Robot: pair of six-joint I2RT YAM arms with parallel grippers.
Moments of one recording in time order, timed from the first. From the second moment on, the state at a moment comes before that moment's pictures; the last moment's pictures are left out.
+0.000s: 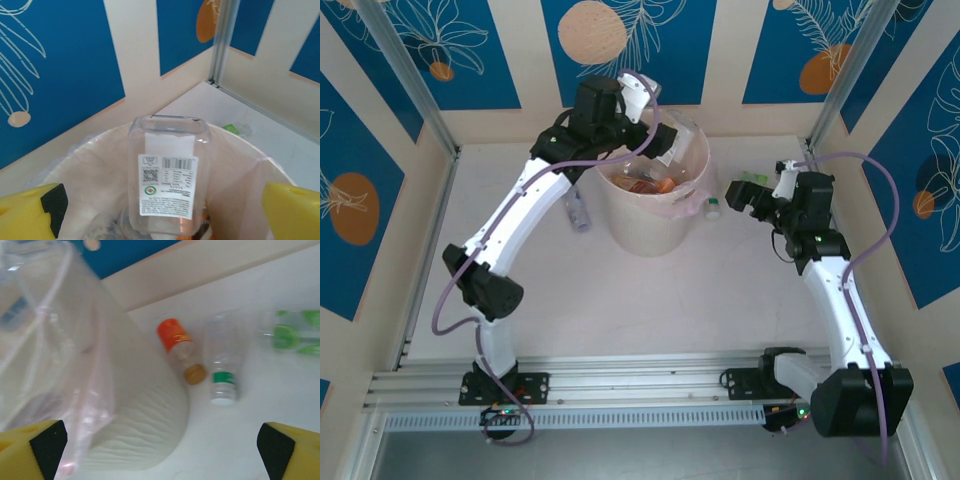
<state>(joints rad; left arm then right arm) -0.64 1.90 2.22 -0.67 0.09 0.07 -0.01 1.08 0.97 -0.36 -0.41 0.37</state>
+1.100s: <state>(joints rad) -0.62 2.31 2.67 -0.64 0.16 0.01 0.01 1.15 1.12 -0.36 -0.49 0.36</state>
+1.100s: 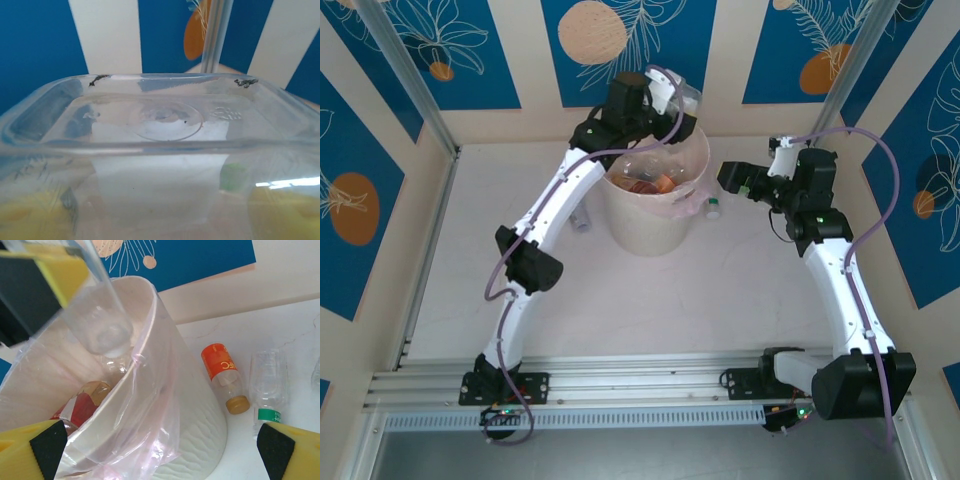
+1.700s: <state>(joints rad) -0.60 2.32 2.69 -0.70 -0.23 -0.44 0.01 1.15 1.10 -0.36 -0.47 0.36</state>
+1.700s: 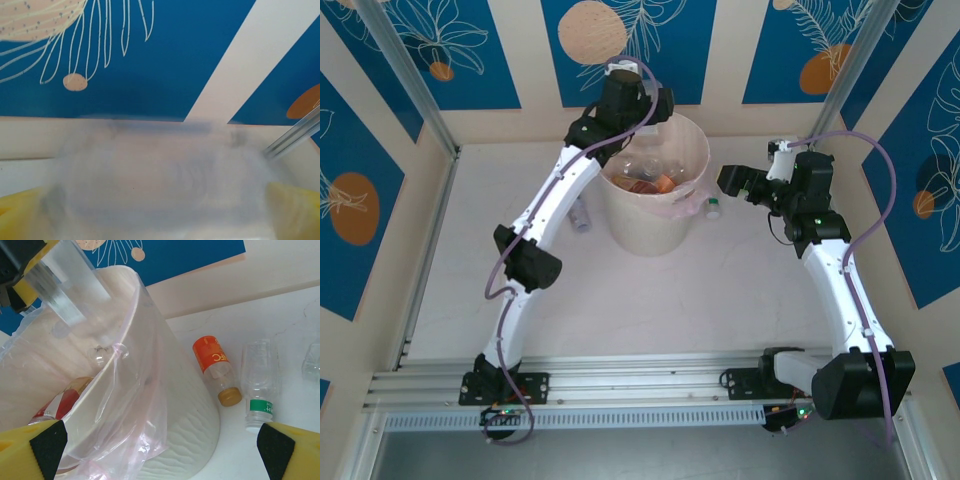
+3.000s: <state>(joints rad) -0.60 1.33 1.47 -0.36 0.07 -0.29 0.02 2.08 1.77 -0.67 -0.32 0.41</state>
